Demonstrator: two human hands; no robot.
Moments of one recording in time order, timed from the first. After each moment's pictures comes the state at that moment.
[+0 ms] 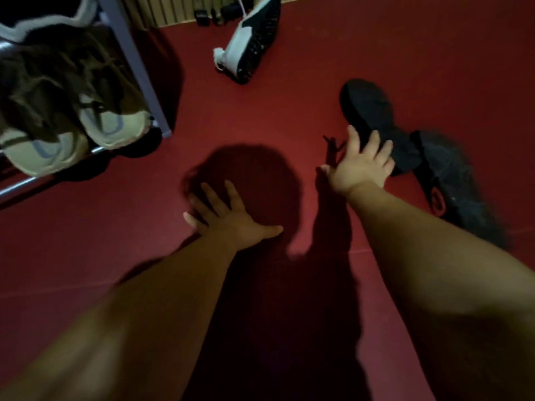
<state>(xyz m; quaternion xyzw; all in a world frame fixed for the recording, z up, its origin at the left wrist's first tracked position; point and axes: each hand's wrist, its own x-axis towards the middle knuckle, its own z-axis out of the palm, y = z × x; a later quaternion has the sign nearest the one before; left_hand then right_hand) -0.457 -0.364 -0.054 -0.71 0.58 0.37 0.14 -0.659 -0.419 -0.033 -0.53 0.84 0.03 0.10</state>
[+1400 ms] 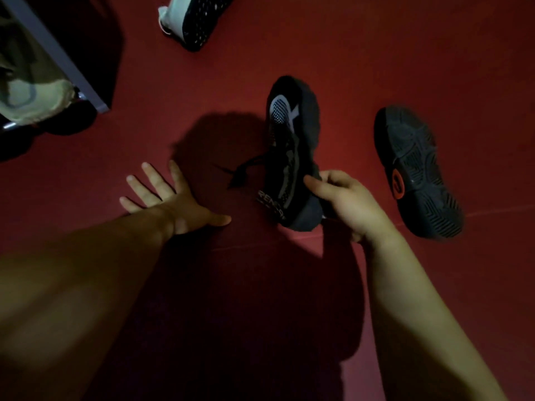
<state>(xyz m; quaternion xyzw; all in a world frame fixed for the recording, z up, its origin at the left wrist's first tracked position) -0.476 -0.367 -0.058 -0.76 0.53 0.31 0.20 -0.705 -0.339 -0.008 -0.36 0.71 -0.28 0.53</state>
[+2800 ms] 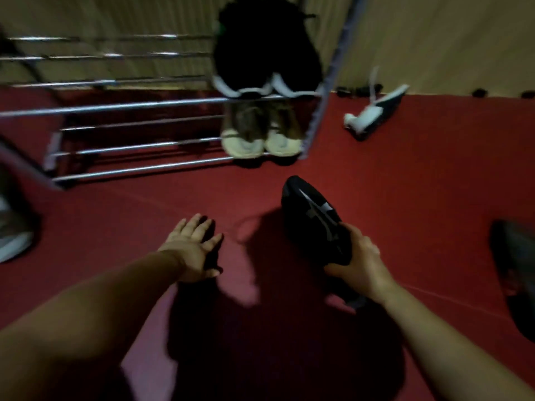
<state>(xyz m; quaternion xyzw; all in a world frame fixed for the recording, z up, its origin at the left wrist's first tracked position) -0.218 -0.208 -0.008 -0.66 0.67 0.20 0.28 -0.526 -0.274 0.019 -0.70 0.64 -0.01 0.32</state>
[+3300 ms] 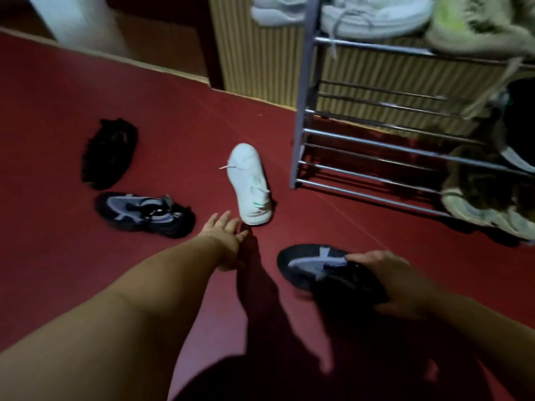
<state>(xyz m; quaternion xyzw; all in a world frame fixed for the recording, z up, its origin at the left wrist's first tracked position) 0.029 0.001 0.035 -0.81 0.46 0.23 0.30 -0.239 -0.200 0.046 -0.96 0.13 0.15 0.18</state>
